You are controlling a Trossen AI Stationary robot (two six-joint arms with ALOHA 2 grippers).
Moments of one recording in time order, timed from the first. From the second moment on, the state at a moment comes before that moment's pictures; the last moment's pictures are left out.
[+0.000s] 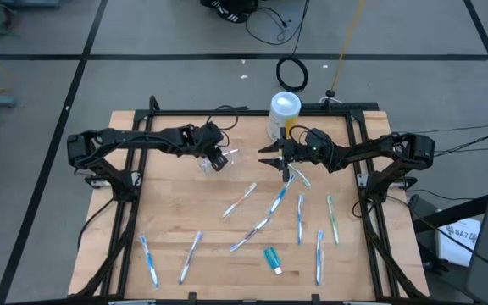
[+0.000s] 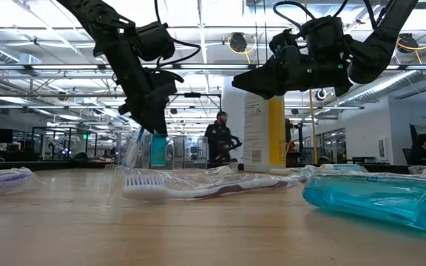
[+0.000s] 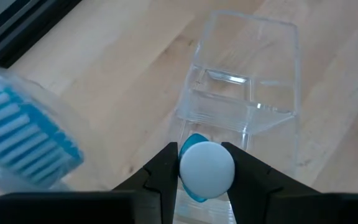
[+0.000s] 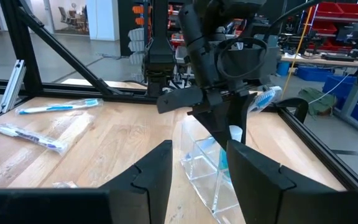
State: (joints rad) left arm 0.36 1.54 0.94 -0.37 -0.16 -0.26; right arm -0.36 1.55 0.54 0.97 -0.40 -0.09
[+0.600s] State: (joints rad) left arm 0.35 1.54 0.94 -0.37 -0.19 -0.27; right arm -0.36 1.55 0.54 0.97 -0.39 -0.09
